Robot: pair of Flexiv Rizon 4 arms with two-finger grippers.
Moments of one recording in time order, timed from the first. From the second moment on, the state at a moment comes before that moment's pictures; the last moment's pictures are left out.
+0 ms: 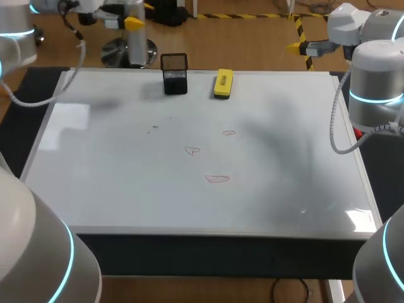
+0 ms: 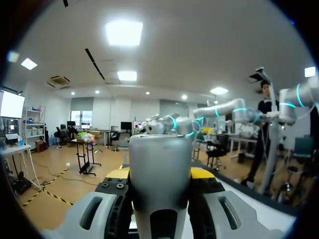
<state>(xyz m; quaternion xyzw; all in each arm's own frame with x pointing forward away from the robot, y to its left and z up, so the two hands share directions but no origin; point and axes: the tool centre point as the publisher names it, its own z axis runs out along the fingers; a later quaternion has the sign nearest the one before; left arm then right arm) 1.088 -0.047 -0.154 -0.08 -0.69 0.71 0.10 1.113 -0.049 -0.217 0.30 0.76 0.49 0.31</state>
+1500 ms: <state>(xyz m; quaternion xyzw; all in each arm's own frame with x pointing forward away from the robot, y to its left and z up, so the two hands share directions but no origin) 1.045 0.036 -0.231 0.01 -0.68 0.73 0.06 1.113 -0.049 -0.217 0.30 0.76 0.49 0.31</state>
